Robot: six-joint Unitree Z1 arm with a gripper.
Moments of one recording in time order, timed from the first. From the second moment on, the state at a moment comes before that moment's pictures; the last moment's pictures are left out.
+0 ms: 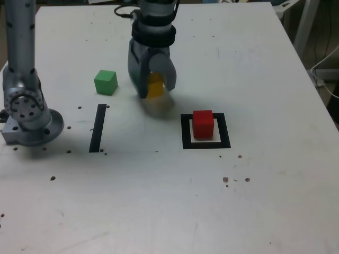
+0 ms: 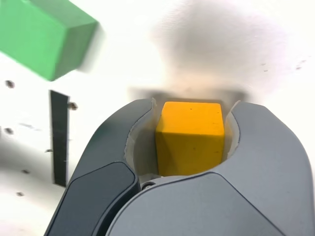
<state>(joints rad) 0.35 1.86 -1.16 1.05 0.05 -0.03</state>
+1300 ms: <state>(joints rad) -0.14 1.96 -1.59 1.31 0.06 -0.15</state>
